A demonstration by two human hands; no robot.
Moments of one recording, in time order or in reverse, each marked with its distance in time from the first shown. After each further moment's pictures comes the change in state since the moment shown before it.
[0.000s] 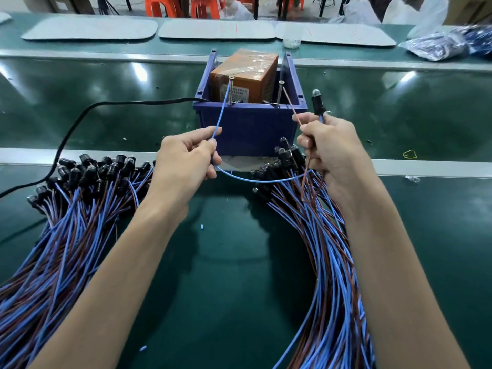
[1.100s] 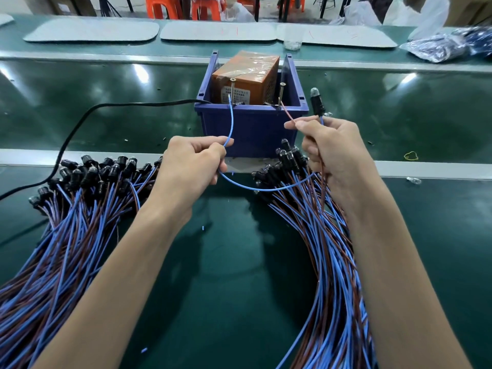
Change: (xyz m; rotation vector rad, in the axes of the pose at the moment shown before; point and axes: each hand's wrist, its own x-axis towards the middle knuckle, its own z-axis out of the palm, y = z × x) left_hand -0.007 0.009 0.003 0.084 -0.030 -0.004; right_hand -0.002 0.000 -0.004 -0.027 -0.059 -0.065
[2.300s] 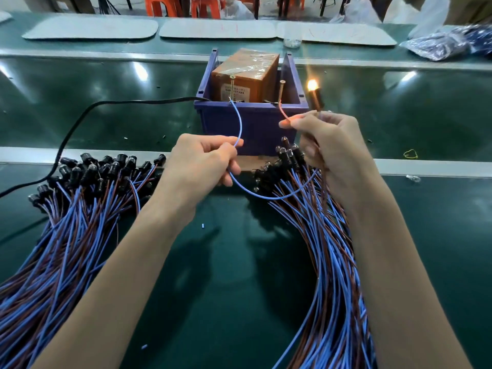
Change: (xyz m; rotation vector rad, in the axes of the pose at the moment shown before) left_hand -0.010 0.009 0.002 0.025 -0.102 -0.006; right_hand -0.009 -0.007 0.000 0.030 -0.082 -0.063
